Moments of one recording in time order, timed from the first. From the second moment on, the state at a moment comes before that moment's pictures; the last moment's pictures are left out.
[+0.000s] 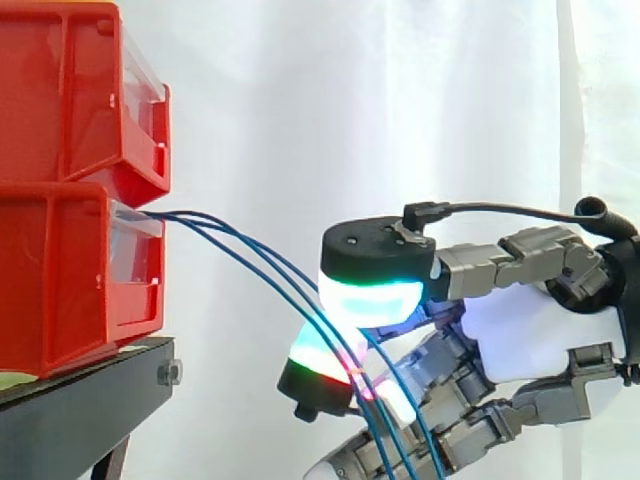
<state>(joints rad) 0.16 -2.32 -1.12 -3.02 -1.20 0.03</state>
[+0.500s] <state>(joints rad) 0.16 -2.26 -1.12 -3.16 -1.19 0.02</state>
